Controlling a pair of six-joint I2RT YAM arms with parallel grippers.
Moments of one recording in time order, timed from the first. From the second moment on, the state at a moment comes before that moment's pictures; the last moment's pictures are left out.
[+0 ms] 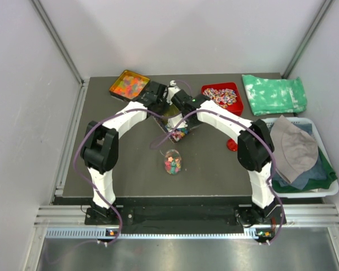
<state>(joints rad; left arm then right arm) -0.47 1.94 1.54 -0.41 -0.05 0.43 0.72 2.04 1.77 -1.00 0.43 -1.27</state>
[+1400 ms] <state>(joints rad) -0.47 1.96 1.57 -0.41 -0.12 0.40 0.71 2.15 1.91 -0.99 0.32 -1.24</state>
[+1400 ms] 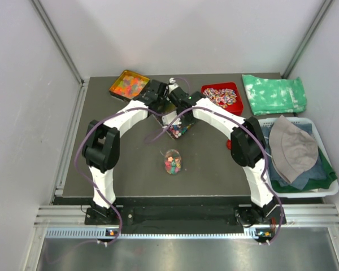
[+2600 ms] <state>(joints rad) -0.48 1.99 1.58 -0.43 -0.08 0.41 0.75 2.20 1.91 -1.09 0.21 -0.89</state>
